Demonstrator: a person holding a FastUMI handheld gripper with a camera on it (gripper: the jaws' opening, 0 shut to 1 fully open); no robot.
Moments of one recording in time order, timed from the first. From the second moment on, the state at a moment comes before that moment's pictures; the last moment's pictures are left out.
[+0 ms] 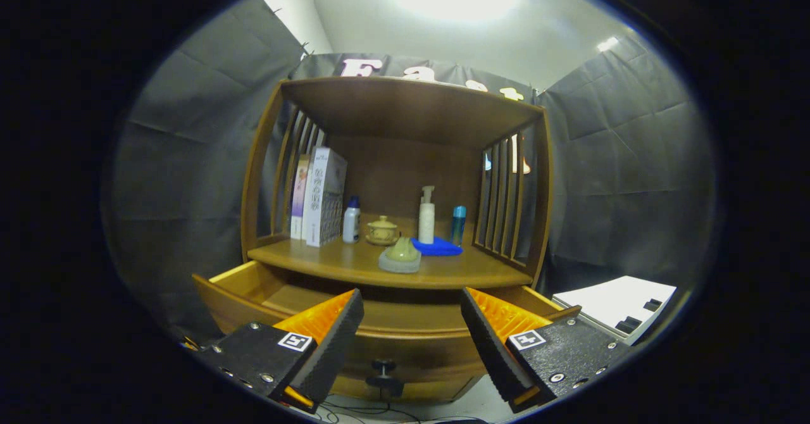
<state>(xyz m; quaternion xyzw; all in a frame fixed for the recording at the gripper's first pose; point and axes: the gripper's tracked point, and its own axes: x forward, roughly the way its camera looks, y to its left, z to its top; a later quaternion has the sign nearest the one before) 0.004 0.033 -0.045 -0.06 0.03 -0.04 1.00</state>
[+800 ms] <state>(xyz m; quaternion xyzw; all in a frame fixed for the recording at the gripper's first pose) 0.023 0.049 -0.136 -0.03 0.13 -0.01 0.99</state>
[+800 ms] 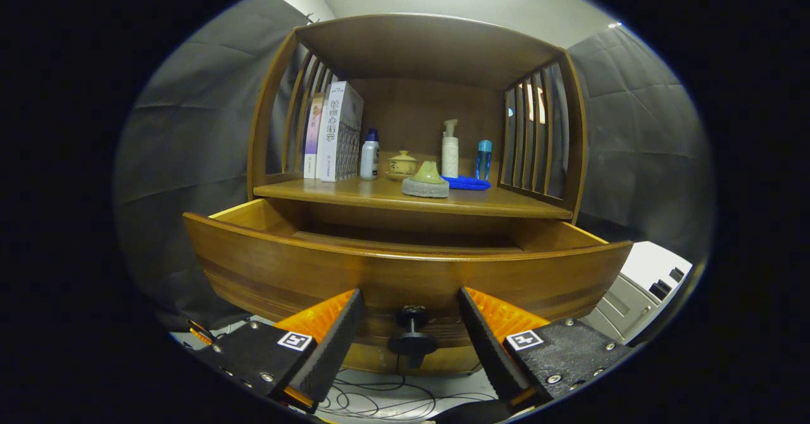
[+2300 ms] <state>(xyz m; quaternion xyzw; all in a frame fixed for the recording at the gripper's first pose) 0.149 0.027 -0.152 -0.01 0.09 -0.01 1.00</state>
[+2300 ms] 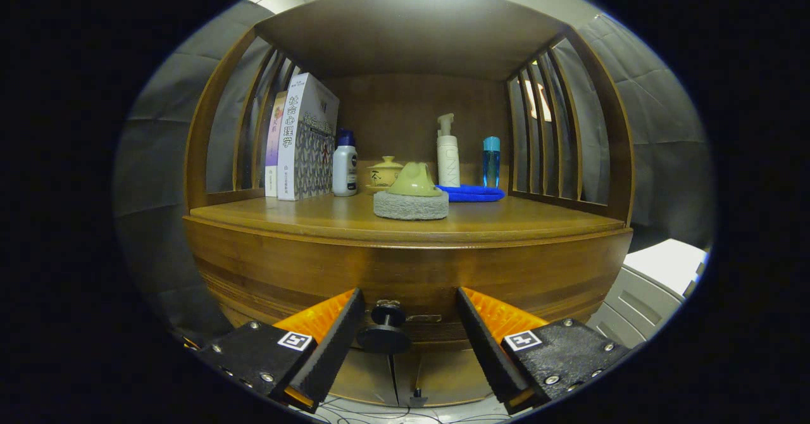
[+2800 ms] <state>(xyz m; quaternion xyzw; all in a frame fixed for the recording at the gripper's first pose) 0.102 0.020 -0.071 -0.02 0.08 0.00 1.00</state>
